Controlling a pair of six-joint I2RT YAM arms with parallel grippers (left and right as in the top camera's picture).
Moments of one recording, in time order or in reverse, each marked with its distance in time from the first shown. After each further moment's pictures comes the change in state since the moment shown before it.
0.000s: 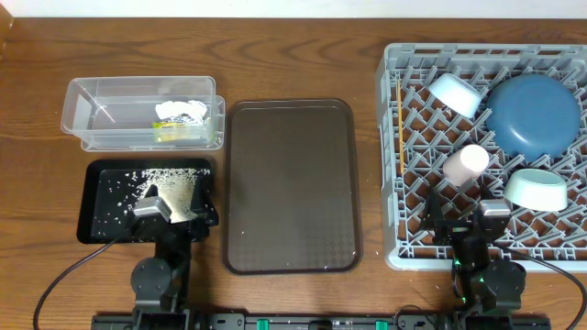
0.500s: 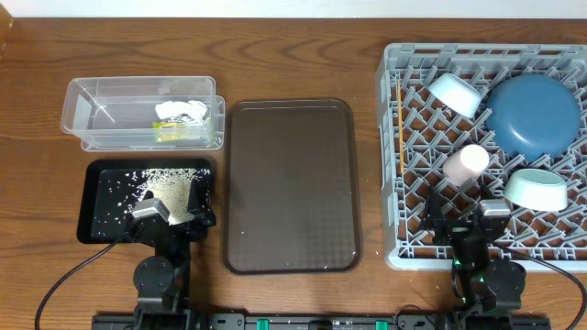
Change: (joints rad) left arm -0.003 -0.015 -0.007 -0.086 -0.068 0.002; right arm 0.000 0.000 0.000 0.000 0.000 0.000
